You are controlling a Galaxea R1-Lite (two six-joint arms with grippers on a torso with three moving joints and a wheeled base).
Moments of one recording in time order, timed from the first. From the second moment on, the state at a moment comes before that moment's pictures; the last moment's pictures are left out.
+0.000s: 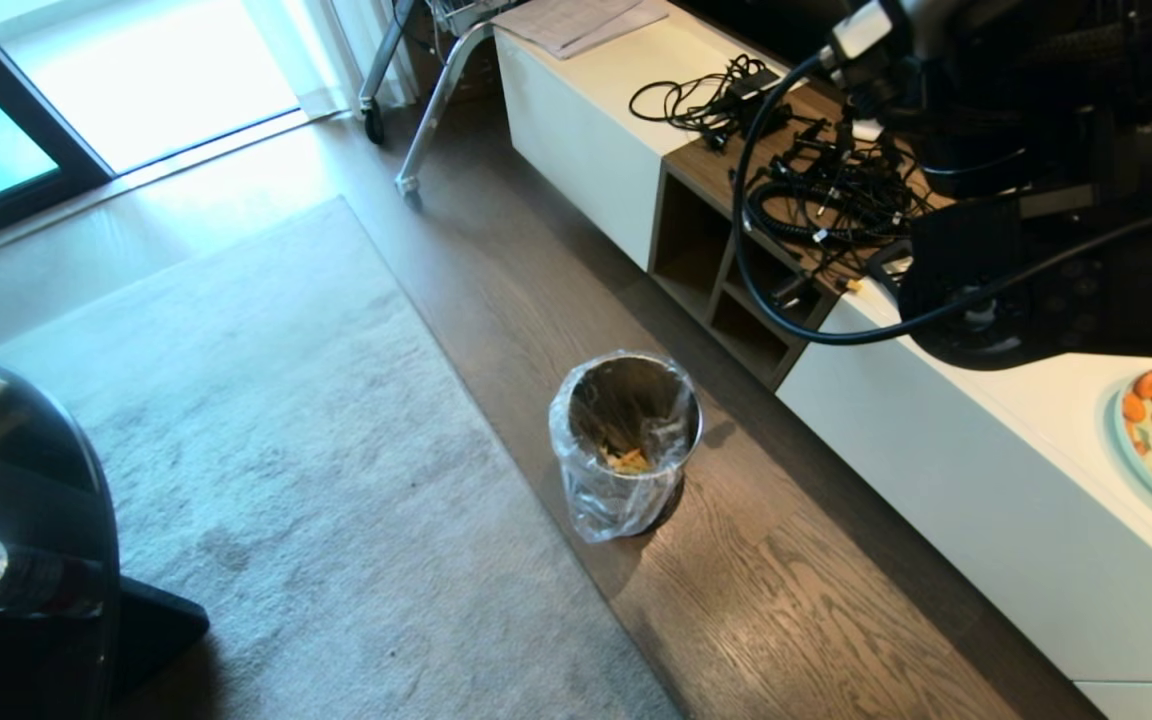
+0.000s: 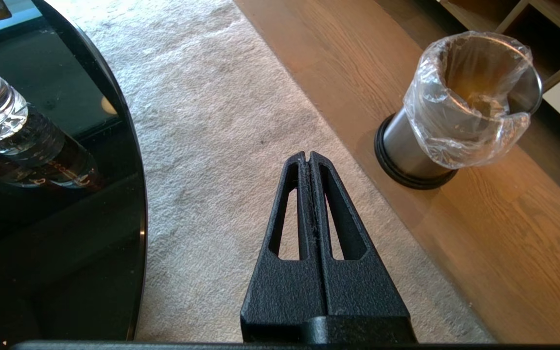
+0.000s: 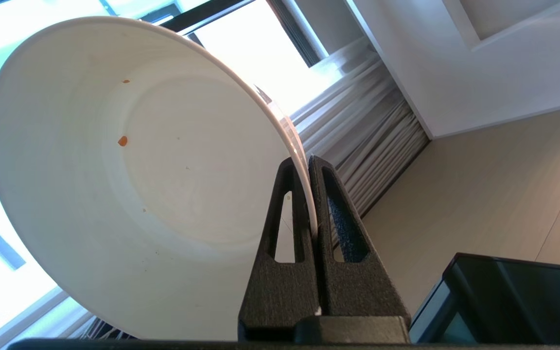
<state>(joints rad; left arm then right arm) 0.00 0.00 0.00 -0.01 0.01 -0.09 0.66 1.93 -1.63 -1.52 0.59 -1.12</state>
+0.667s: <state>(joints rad) 0.00 0.00 0.00 -0.01 0.01 -0.09 0.66 1.89 -1.44 -1.52 0.40 -0.98</state>
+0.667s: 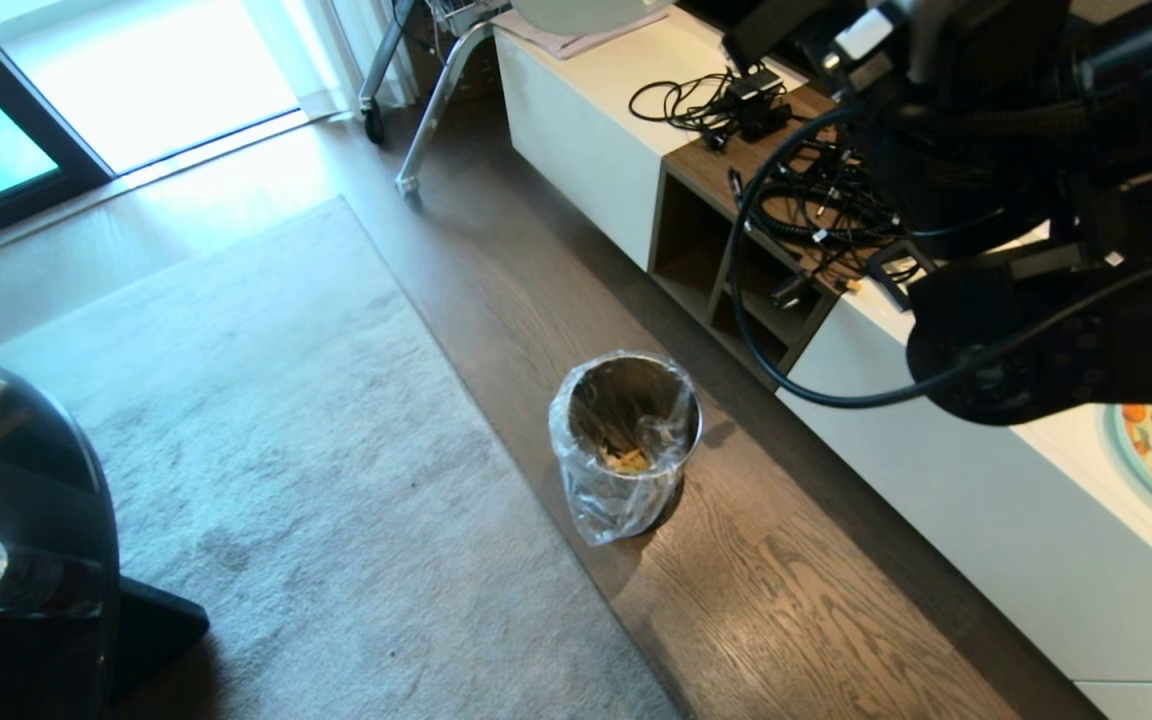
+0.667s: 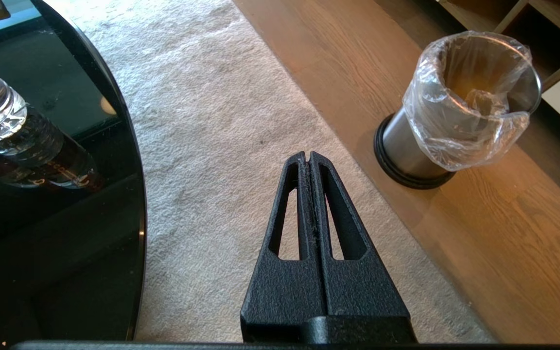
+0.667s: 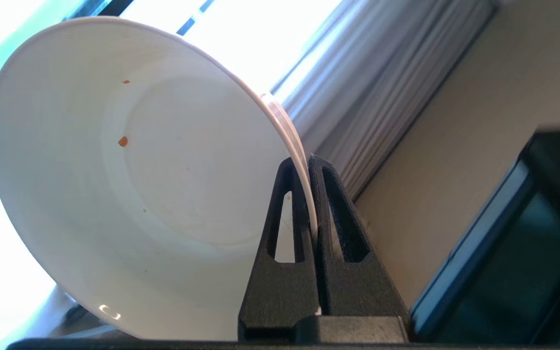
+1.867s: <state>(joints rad) 0.00 0.00 0.00 -0.01 0.01 -0.09 0.30 0.94 -0.08 -0.71 -0.28 -0.05</state>
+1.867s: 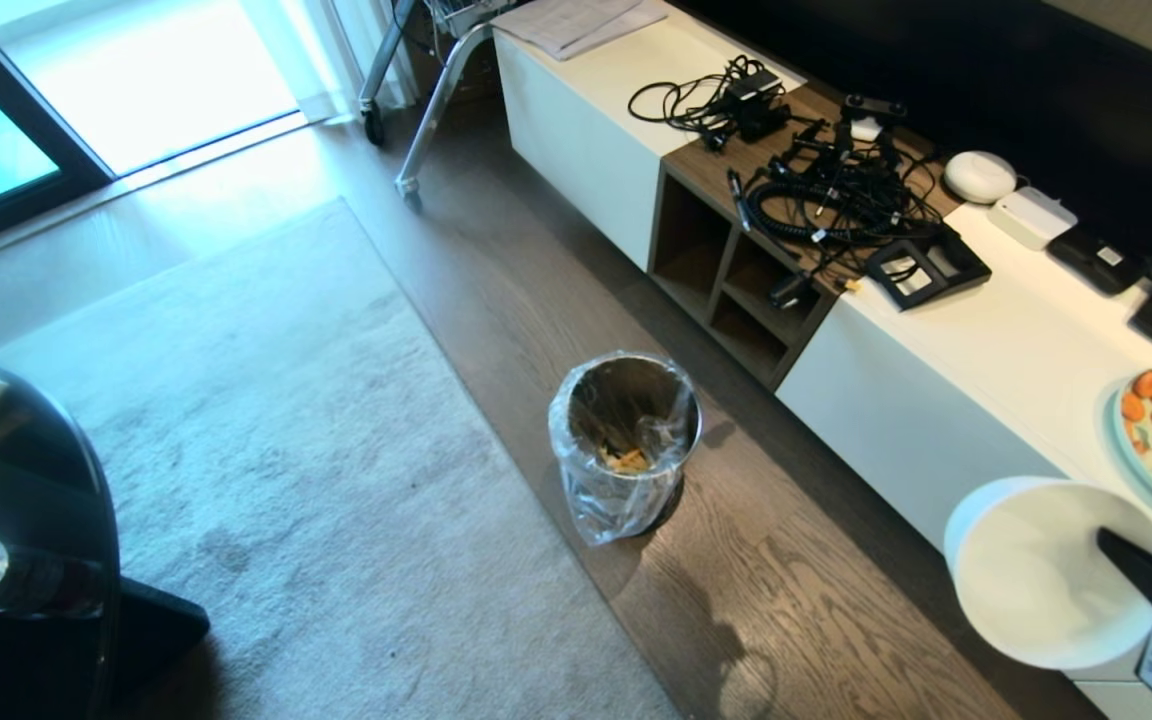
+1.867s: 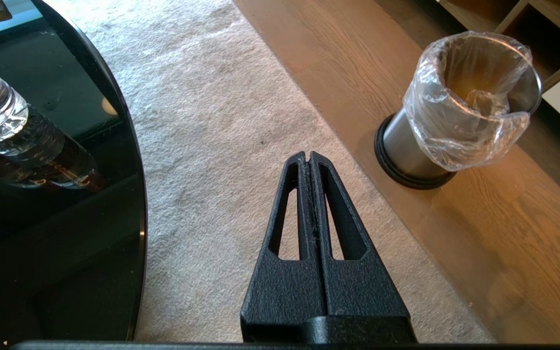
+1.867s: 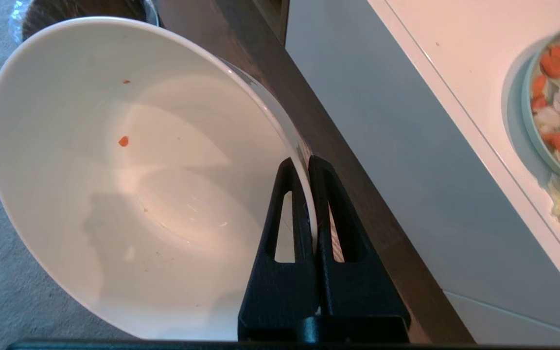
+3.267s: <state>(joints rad) 0.00 0.00 0.00 -0.01 0.01 -0.09 0.00 0.02 0.00 0.00 0.02 -0.02</state>
